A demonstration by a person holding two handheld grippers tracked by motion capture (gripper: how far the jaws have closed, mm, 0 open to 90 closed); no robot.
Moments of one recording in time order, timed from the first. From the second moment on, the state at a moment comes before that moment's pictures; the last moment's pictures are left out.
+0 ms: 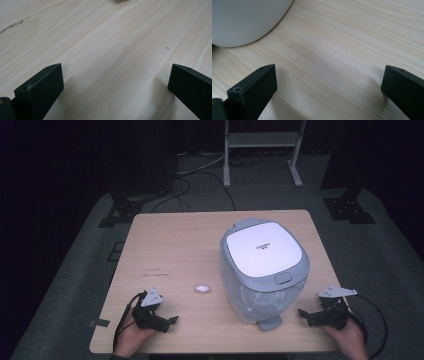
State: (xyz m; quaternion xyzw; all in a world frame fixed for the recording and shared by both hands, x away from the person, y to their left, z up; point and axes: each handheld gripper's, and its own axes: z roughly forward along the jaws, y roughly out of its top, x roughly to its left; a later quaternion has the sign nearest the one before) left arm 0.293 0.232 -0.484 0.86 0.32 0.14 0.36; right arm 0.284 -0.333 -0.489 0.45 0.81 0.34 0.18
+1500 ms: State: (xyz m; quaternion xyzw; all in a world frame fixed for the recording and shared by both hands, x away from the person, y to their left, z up) left arm 0.293 0.232 -0.484 0.86 0.32 0.14 0.36; right arm 0.268 -0.343 -0.428 0.43 0.78 0.43 0.14
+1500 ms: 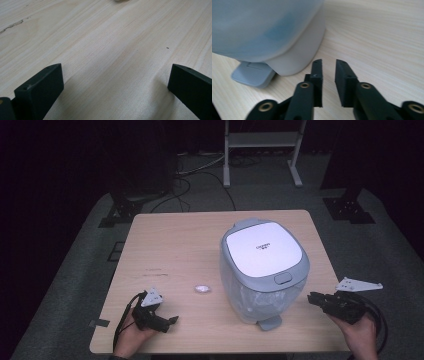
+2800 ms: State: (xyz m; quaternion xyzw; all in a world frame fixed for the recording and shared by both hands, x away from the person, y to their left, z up) left arm 0.293 0.232 -0.484 0.87 0.32 0.14 0.36; right arm 0.261 -0.338 -0.359 0.37 0.78 0.50 0.11
